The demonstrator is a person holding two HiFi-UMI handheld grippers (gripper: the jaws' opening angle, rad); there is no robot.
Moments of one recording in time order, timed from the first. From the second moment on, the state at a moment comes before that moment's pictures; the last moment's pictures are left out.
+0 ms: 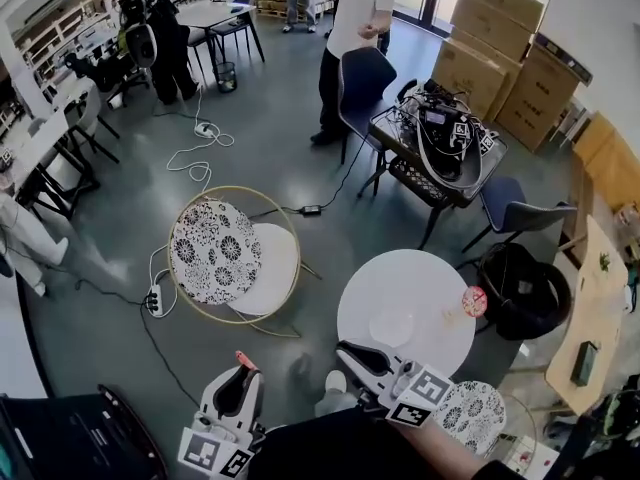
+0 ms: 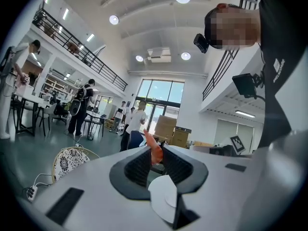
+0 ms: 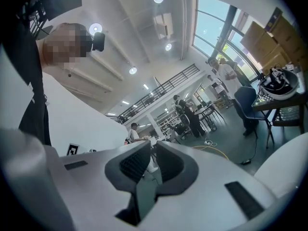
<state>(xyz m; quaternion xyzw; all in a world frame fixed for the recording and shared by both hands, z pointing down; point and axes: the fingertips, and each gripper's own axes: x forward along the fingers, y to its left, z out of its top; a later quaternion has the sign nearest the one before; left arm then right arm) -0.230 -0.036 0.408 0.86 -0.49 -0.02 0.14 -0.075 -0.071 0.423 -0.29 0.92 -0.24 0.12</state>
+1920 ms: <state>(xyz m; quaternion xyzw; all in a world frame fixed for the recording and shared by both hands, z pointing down) 0.003 -0.152 0.497 0.98 -0.03 0.16 0.14 0.105 -0.047 0.444 -0.68 0.69 -0.22 0.15</state>
